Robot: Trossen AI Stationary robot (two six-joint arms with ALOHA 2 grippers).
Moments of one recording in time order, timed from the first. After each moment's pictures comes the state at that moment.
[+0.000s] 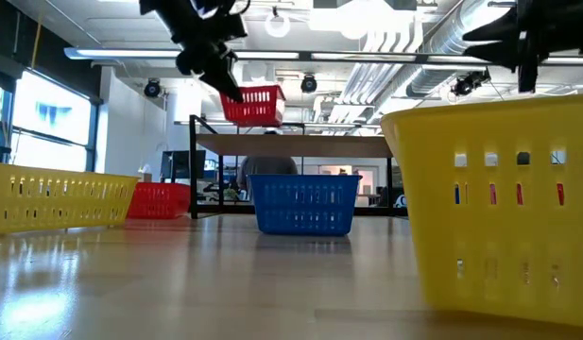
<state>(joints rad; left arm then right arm) 0.56 1.38 1.18 -0.63 -0.01 0.59 0.11 0.07 0.30 -0.09 0.65 0.37</state>
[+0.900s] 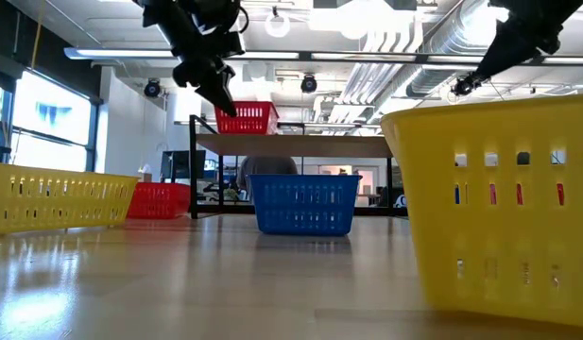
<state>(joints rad) 0.64 1.42 1.18 -0.67 0.04 0.62 0.10 0.70 0.90 -1.15 0.71 0.64</state>
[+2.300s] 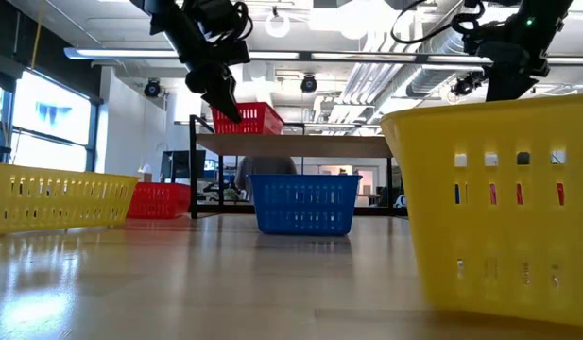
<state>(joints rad) 0.64 1.46 1.18 -0.62 0.03 0.51 -0.32 0.85 0.90 -1.20 0.36 0.40</state>
